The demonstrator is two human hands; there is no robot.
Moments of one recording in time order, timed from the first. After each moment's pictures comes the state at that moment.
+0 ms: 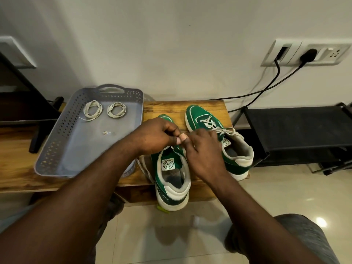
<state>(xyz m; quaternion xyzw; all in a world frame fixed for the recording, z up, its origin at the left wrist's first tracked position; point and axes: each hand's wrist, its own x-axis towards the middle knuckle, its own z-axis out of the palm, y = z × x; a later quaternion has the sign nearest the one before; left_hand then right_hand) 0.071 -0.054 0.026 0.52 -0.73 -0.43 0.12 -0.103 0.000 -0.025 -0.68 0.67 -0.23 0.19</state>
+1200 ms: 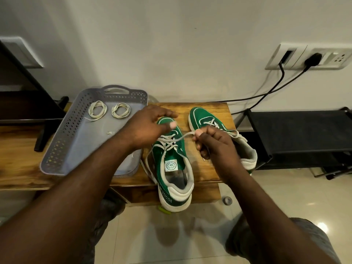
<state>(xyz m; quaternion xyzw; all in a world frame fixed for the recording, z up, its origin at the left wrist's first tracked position) 0.094 -0.053 0.043 0.56 -0.70 -0.38 0.22 -0.126 -0.002 -0.010 -0.50 0.50 -0.48 0.52</state>
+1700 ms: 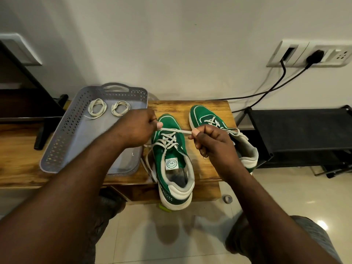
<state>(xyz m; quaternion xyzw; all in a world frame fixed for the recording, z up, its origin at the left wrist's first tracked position) 0.107 -0.063 0.037 0.62 -0.73 -0.26 0.10 -0.123 -0.004 -0.011 -0.53 0.50 -0.46 0.51</state>
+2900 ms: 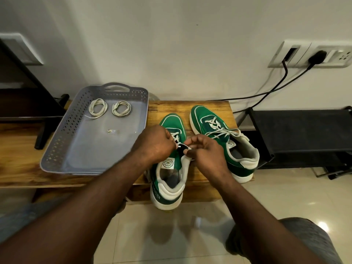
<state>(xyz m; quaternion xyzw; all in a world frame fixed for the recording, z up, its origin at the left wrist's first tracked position) 0.063 -0.038 0.002 0.68 -0.64 -0.33 0.14 -0.103 -0.003 -0.037 -0.46 0.65 -0.37 0.47</state>
